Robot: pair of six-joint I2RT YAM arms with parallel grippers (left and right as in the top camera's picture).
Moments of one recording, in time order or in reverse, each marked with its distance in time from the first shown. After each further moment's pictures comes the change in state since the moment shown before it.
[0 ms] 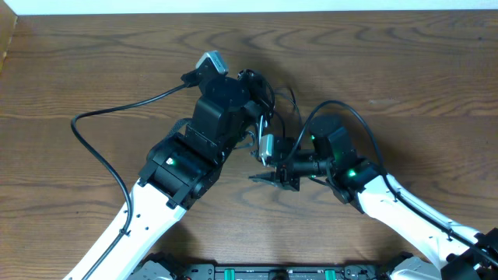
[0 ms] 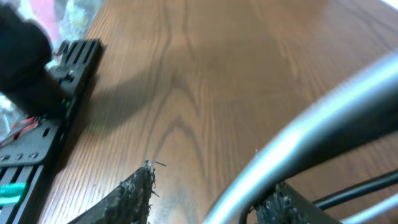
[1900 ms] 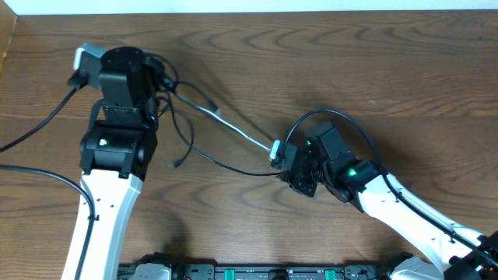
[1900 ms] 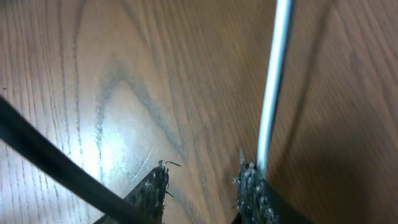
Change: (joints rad) left arm 0.530 -0.008 -0.018 -0.037 -0.196 0.035; right arm -0.006 -0.008 0.021 -0.379 0.441 -0.076
